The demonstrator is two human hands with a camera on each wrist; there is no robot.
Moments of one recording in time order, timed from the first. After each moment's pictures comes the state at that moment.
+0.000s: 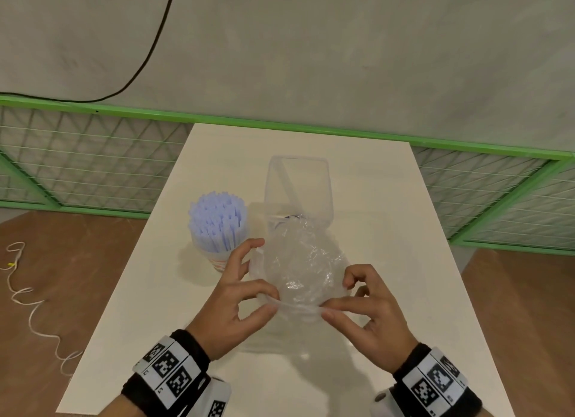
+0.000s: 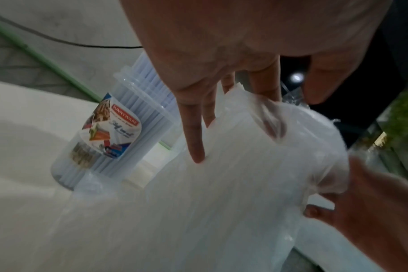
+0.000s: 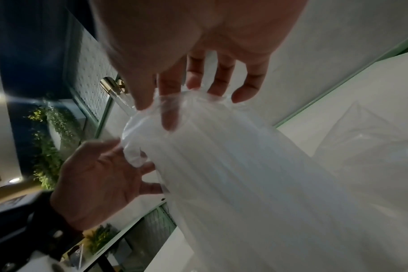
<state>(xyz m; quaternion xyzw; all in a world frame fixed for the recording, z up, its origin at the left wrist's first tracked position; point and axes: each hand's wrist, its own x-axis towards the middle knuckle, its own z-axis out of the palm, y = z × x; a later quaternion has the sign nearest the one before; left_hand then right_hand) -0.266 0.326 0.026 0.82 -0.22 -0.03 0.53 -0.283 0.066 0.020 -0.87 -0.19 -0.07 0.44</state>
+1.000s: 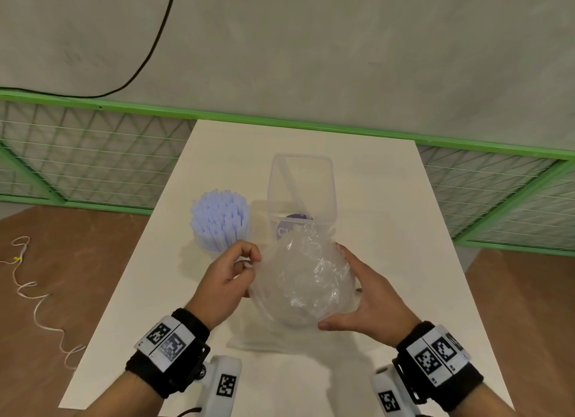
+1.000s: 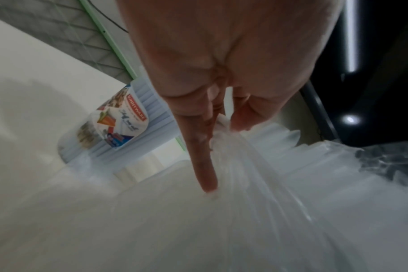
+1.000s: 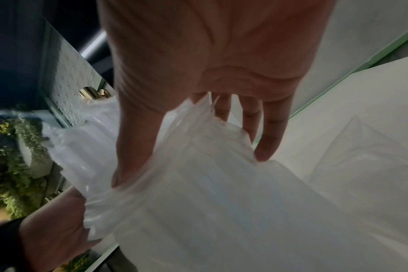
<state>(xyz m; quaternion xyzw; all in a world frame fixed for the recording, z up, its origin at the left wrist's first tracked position) -0.235 0.334 0.013 0.74 -0.02 -0.10 0.67 -0.251 0.063 0.036 -0.86 -0.10 0.14 0.48</state>
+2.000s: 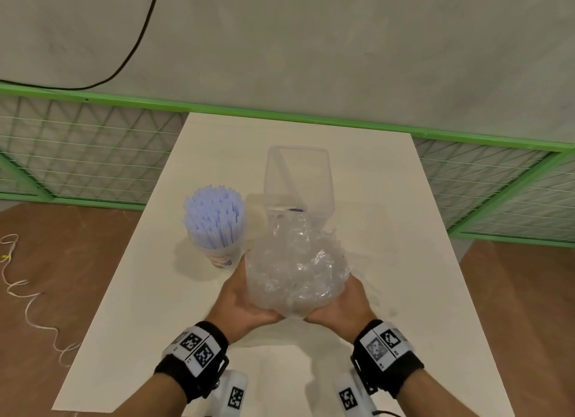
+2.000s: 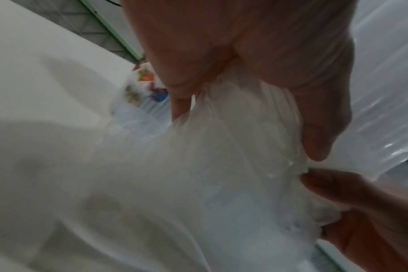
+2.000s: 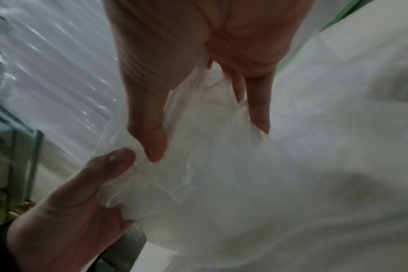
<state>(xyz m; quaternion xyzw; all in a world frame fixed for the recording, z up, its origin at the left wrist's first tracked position) -0.253 0.311 -0.029 0.76 -0.02 -0.10 0.64 -0.253 0.094 -0.027 -0.82 0.03 0.12 0.56</state>
